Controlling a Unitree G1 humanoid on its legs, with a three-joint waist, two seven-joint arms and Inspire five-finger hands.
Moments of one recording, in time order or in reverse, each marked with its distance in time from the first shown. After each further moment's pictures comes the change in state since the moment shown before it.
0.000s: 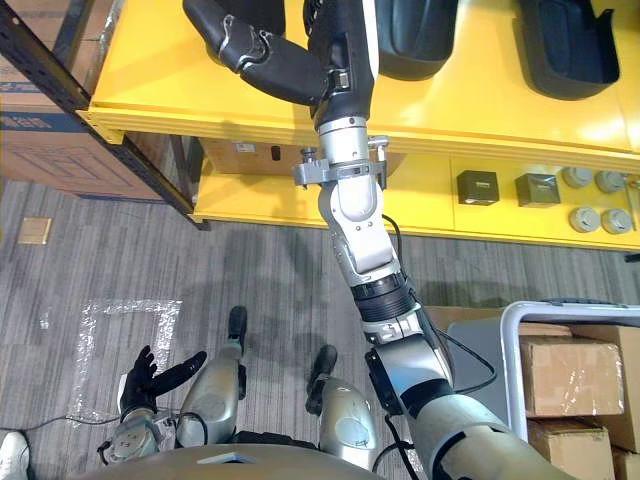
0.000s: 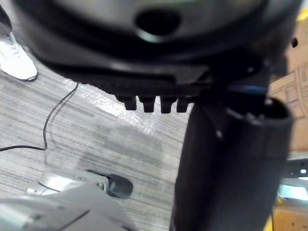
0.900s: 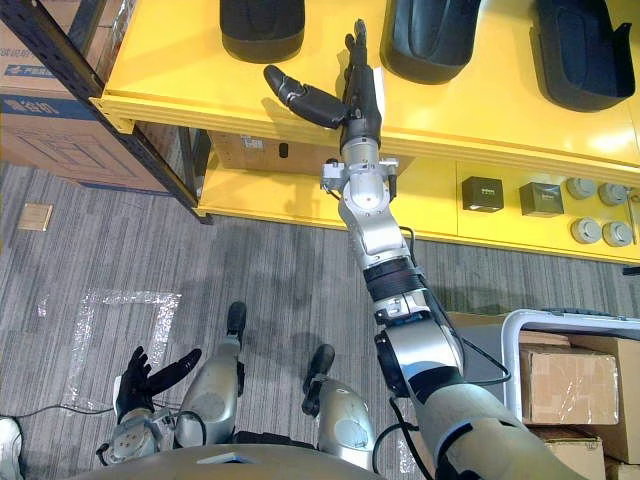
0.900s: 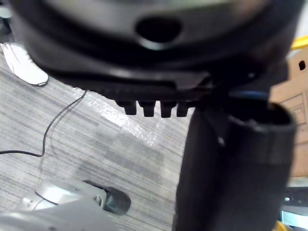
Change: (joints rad) left arm -0.001 -0.002 -0.004 -0.009 -0.043 -0.032 0.041; right arm -0.109 -0.058 -0.058 0.421 -0.009 0.115 -0.089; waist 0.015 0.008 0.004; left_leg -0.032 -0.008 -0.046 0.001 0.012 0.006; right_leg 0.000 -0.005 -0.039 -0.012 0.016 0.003
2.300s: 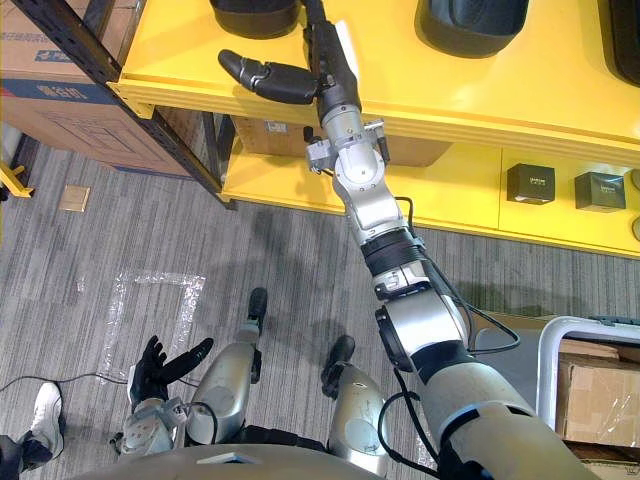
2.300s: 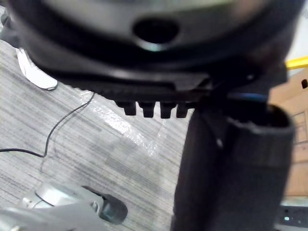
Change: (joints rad) left arm -0.020 -0.023 -0.047 -0.022 -0.039 0.005 -0.006; right arm -0.130 -0.038 0.109 0.085 0.006 -0.067 0.190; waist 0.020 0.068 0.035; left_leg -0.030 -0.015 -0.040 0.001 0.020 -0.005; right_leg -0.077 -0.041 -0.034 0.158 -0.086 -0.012
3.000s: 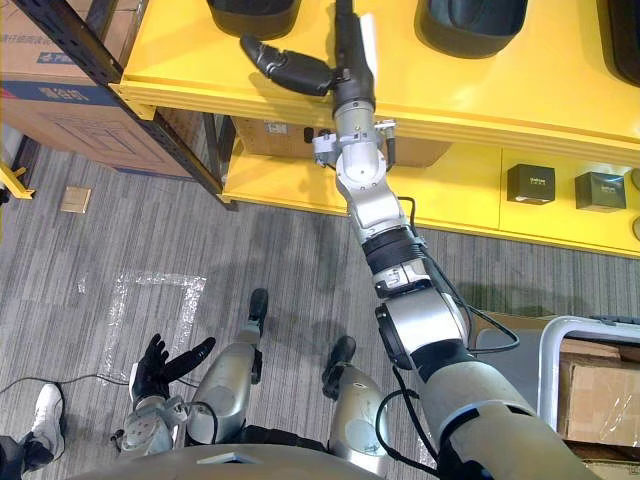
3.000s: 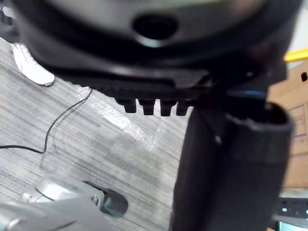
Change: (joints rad) left arm -0.017 0.013 -0.010 0.026 0.001 0.000 -0.020; right arm -0.004 -0.001 -0.068 0.014 -0.087 -0.022 -0.204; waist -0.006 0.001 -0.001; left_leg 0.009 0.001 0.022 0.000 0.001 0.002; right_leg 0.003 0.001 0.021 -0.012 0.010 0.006
